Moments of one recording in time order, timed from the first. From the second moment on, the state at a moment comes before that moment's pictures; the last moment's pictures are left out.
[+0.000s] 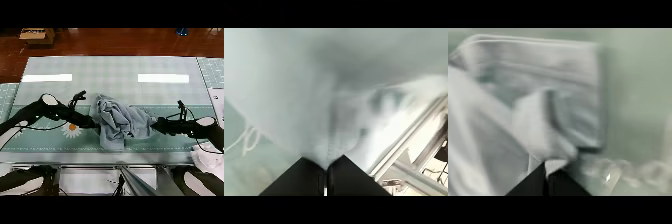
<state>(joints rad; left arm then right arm) -0.24 -1.32 0.72 0.67 -1.13 -1.05 -0.14 -1.06 0.37 -0.62 0.91 1.15</state>
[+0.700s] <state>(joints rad) 0.33 -0.75 1.42 0.67 -1.24 -1.15 -0.33 -0.62 1.31 -1.07 1.16 1.34</state>
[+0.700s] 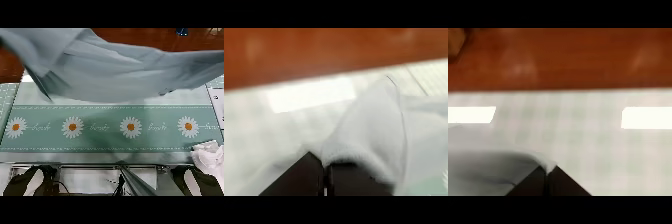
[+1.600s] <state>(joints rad) 0.37 -0.66 1.77 0.74 -1.43 -1.39 -0.35 -0.75 1.87 -1.25 1.08 1.50</state>
